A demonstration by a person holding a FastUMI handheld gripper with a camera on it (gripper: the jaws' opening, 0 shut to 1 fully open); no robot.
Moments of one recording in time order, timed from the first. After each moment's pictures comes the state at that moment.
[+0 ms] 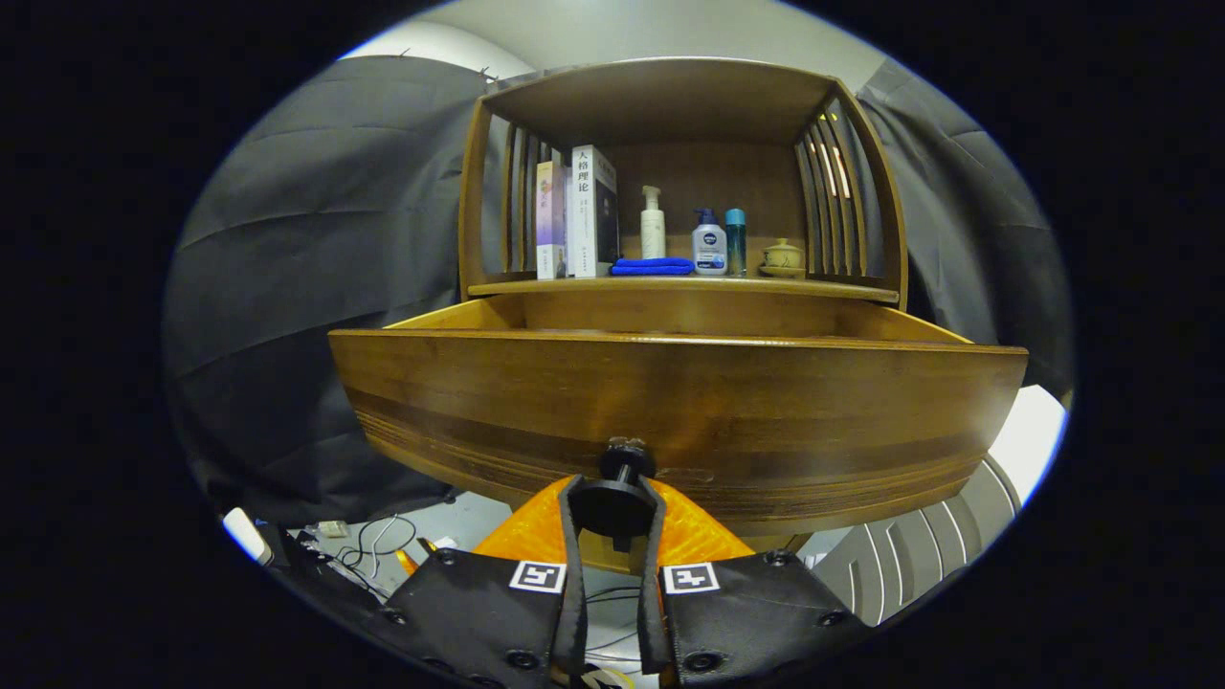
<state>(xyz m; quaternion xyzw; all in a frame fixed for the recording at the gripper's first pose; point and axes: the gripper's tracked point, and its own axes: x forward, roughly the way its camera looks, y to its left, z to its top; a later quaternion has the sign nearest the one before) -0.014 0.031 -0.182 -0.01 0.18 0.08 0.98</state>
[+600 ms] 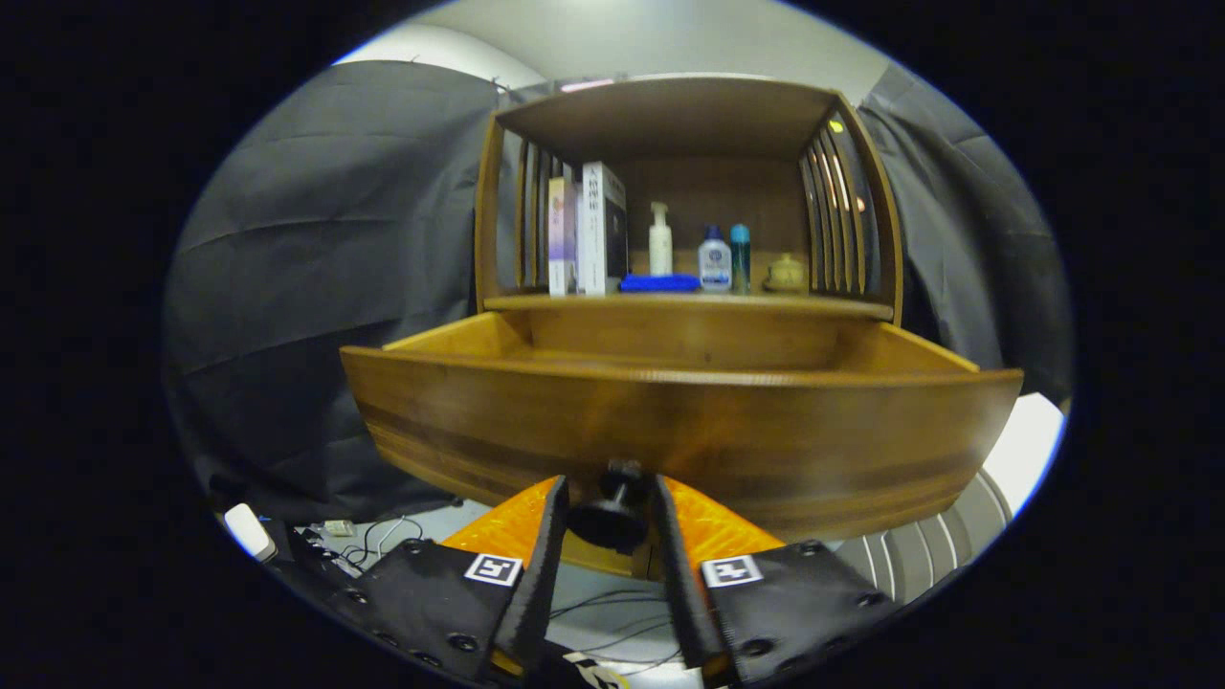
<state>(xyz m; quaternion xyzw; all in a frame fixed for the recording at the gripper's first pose) -0.017 0.022 -0.136 -0.03 0.12 0.10 0.99</state>
